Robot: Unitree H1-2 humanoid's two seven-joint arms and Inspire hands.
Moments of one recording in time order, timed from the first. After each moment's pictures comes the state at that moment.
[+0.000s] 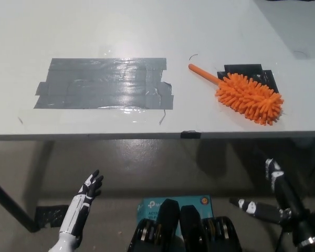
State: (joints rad) left_arm -0.05 0.14 -0.06 0.28 0.08 -0.25 -0.05; right_arm -0.06 -0.18 0.06 -0.07 -0.07 -0.08 0.08
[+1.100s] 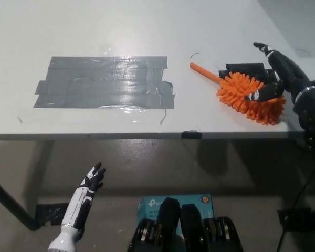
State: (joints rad) left_arm -0.09 0.13 -0.06 0.28 0.09 -0.26 -0.05; right_arm -0.83 -0.37 0.29 0.42 -0.44 0.41 0.23
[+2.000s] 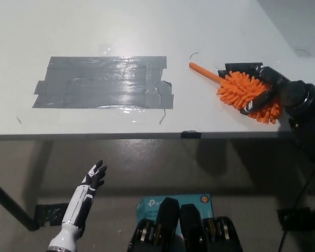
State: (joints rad) left_arm -0.10 0.13 -0.06 0.28 0.09 -0.26 -0.06; right_arm -1.00 -0.31 0.31 0.87 -0.42 0.40 0.30
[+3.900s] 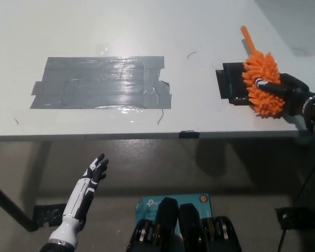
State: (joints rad) left_arm -0.13 0.14 -0.06 0.29 0.08 -0.25 -0.08; right_arm -0.97 -0.24 -0.33 1.02 -0.01 0.36 0.39
